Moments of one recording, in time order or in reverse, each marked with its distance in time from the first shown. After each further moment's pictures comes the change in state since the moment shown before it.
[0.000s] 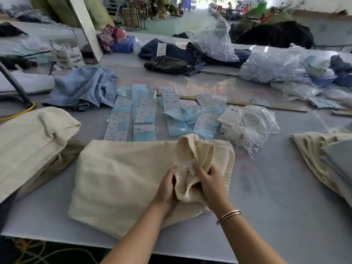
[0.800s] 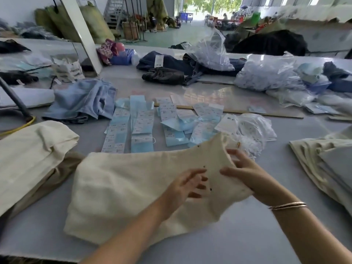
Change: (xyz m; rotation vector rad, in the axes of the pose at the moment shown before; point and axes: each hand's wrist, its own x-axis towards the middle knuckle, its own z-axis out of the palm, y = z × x) left_hand -0.008 0.026 0.032 0.712 -0.267 0.137; right_hand 0.024 -0.078 -0.100 0.027 -0.376 0.194
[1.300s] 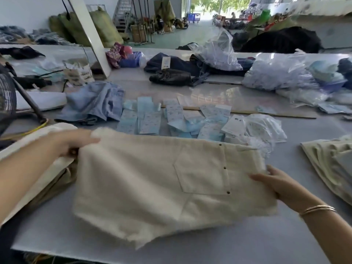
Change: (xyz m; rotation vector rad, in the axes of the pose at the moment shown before) left_hand -0.032 0.115 -0.247 0.652 0.510 -0.650; right_hand 0.012 0.040 -0.069 -0.057 0.209 0.229
